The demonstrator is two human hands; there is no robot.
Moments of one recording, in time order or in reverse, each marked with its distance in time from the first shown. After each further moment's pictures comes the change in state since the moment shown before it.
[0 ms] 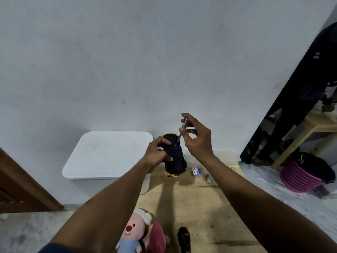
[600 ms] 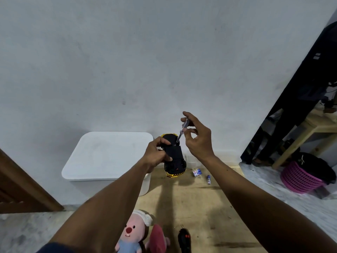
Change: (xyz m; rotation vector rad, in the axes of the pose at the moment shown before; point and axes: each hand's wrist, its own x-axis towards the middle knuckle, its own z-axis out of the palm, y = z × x) left_hand 0.003 0.002 -0.003 -0.001 0.008 -0.011; right_hand 0.005 0.003 0.002 0.018 -0.029 0.050
